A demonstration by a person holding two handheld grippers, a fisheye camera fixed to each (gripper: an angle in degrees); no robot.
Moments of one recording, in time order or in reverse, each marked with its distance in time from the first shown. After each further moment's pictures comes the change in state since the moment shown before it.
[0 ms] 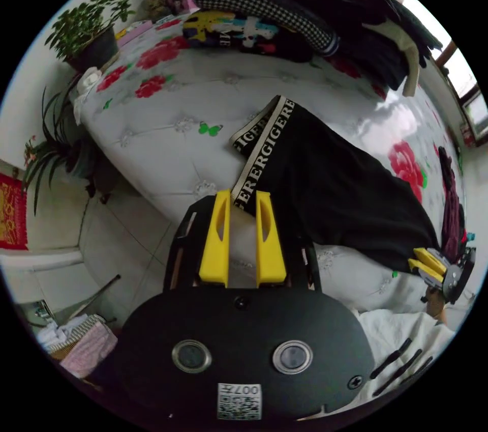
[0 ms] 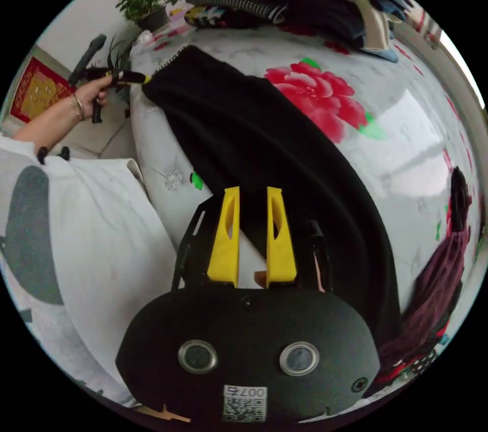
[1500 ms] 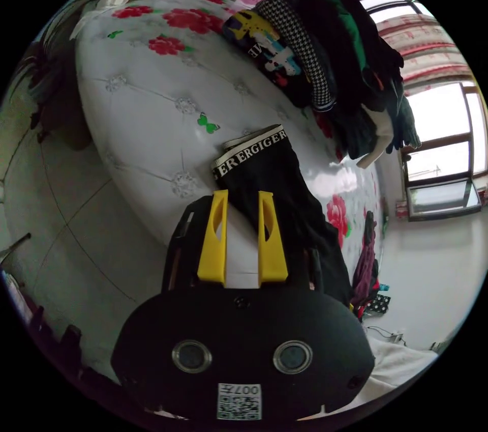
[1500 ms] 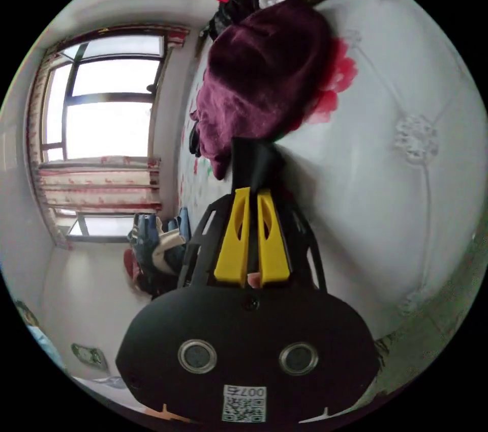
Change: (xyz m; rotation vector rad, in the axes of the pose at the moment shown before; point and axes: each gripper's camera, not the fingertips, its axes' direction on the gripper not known) left arm -0.152 0.006 0.062 0.084 0.497 -0.384; right arm 0.240 0.414 -0.013 1.034 -0.434 1.676
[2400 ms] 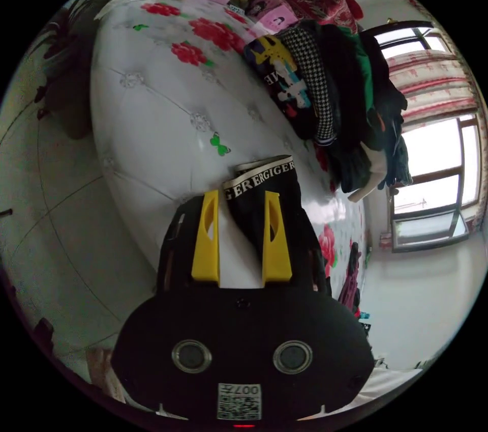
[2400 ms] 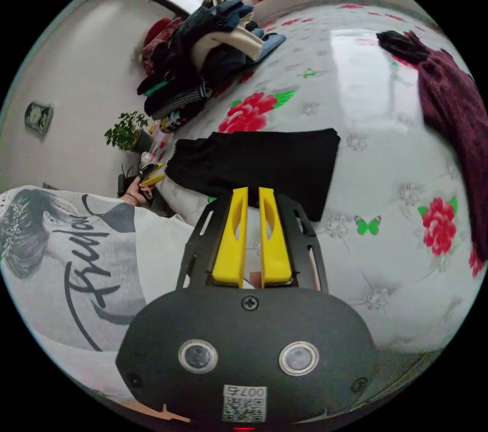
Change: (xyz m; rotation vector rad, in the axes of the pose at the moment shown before) left arm -0.027 -0.023 0.018 0.142 0.091 -0.110; right arm -0.138 0.206 0.116 -0.799 0.120 -0.935
